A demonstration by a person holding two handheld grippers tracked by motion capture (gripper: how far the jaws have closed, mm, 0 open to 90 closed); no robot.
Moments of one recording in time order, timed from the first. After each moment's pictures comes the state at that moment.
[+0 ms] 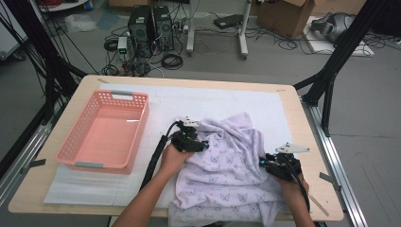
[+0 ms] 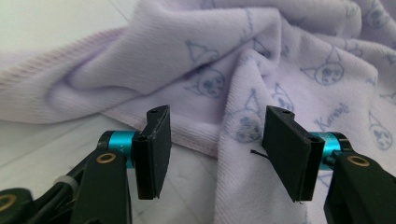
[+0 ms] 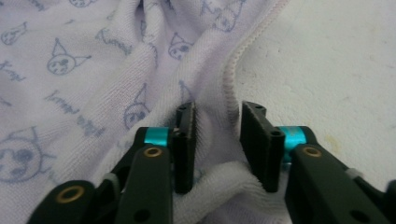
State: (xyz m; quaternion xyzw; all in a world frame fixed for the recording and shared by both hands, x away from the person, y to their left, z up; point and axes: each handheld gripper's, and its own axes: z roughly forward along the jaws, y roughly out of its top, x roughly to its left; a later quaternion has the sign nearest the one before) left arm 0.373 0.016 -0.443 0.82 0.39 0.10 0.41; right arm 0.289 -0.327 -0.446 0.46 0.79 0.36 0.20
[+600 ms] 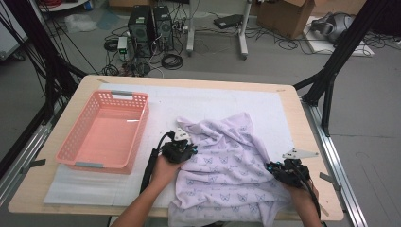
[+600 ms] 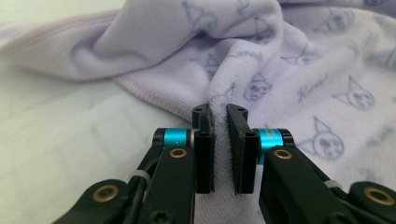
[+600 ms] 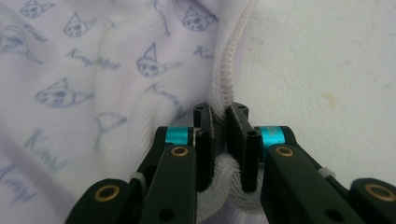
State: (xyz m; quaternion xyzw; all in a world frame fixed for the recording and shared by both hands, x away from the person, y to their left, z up) left arm 0.327 0.052 -0.445 0.81 0.38 0.14 0.43; right arm 0.266 -0.342 -0.436 0.46 0.80 0.35 0.16
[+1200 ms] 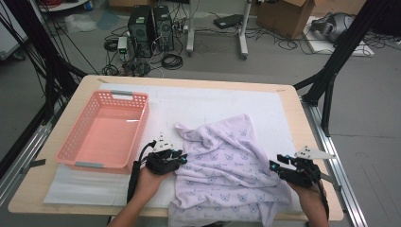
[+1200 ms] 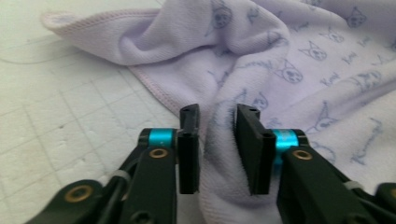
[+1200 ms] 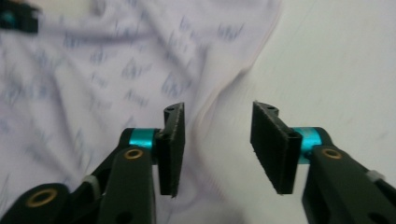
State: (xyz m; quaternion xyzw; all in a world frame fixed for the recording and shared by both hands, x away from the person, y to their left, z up) left arm 0.301 0.088 -0.448 0.78 0.40 0.12 0.48; right arm 0.258 -0.352 -0.406 0.45 0.77 0.42 0.19
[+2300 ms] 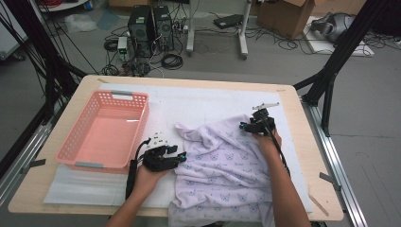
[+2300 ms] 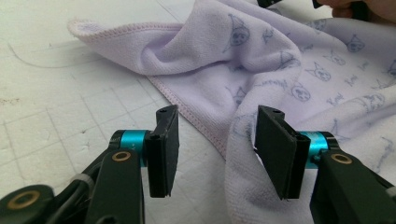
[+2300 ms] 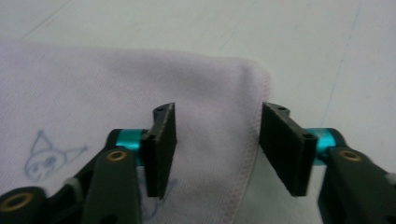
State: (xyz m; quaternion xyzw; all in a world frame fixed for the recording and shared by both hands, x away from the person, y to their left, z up) left arm 0.308 0.097 -0.450 0.76 0.41 0.11 0.50; right arm 0.445 -0.284 -0.444 0.48 0.79 0.34 0.19
